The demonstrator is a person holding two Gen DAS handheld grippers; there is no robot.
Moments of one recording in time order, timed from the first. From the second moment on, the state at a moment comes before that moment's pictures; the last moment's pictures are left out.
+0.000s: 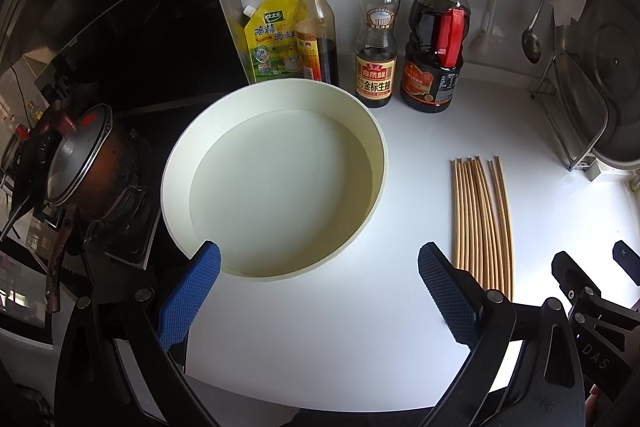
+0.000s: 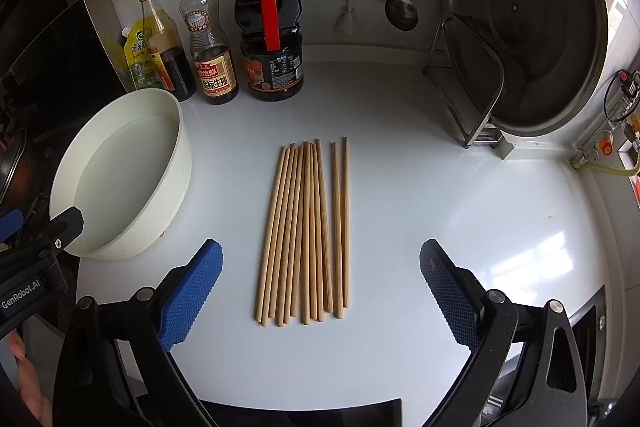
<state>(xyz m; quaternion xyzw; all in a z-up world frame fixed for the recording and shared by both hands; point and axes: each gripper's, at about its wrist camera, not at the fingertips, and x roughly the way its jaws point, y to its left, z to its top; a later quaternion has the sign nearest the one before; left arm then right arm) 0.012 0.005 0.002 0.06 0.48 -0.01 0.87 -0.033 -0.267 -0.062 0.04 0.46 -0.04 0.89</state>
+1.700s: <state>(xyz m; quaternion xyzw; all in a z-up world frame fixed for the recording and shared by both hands) 0.010 -0.003 0.001 0.06 0.48 -0.01 0.87 -0.033 -0.271 -0.064 0.04 0.46 -0.04 0.89</state>
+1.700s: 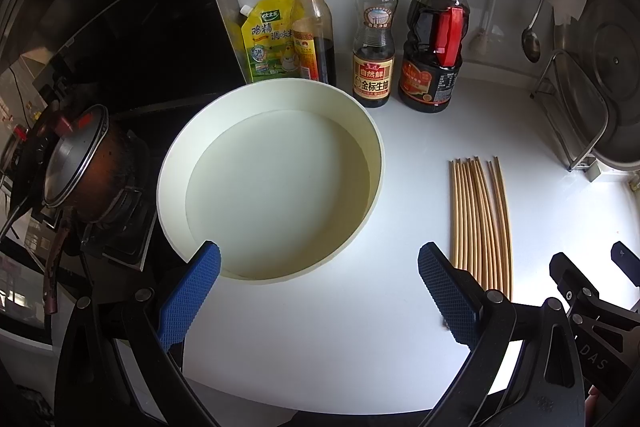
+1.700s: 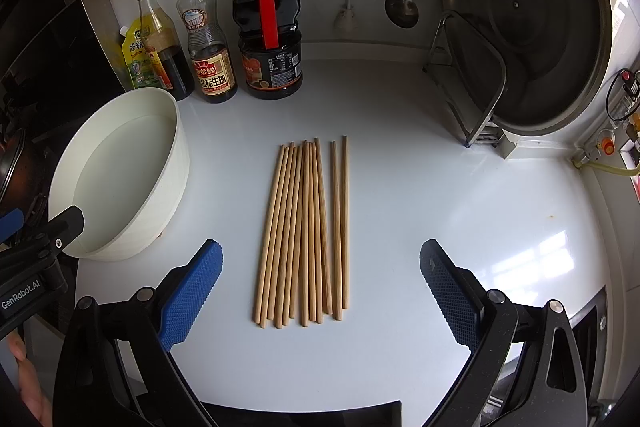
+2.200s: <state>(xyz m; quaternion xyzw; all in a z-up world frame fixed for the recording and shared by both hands) 0.014 -0.005 -0.003 0.06 0.49 -0.01 0.87 -0.028 -0.270 -0.066 0.05 0.46 -0.04 0.88</state>
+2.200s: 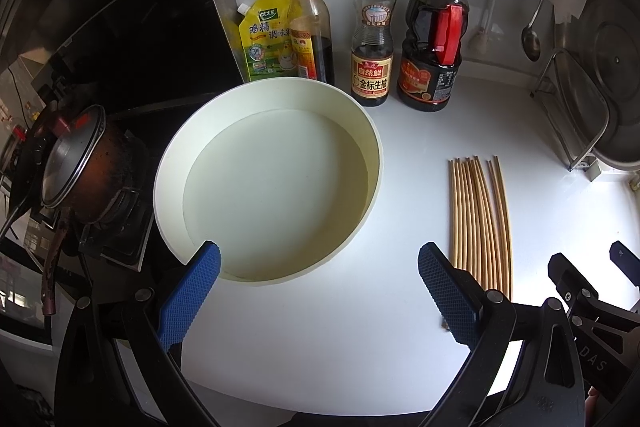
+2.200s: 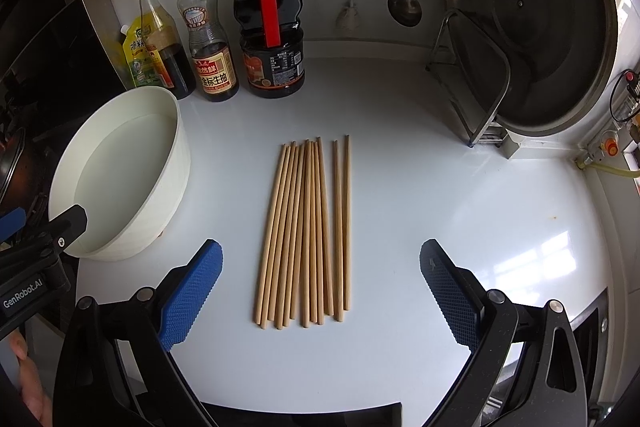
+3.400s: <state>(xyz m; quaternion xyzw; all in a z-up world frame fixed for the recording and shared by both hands) 0.039 -0.097 -0.129 0.08 0.49 -0.10 0.86 0.035 -0.347 -0.199 0.02 0.48 -0.02 0.87</state>
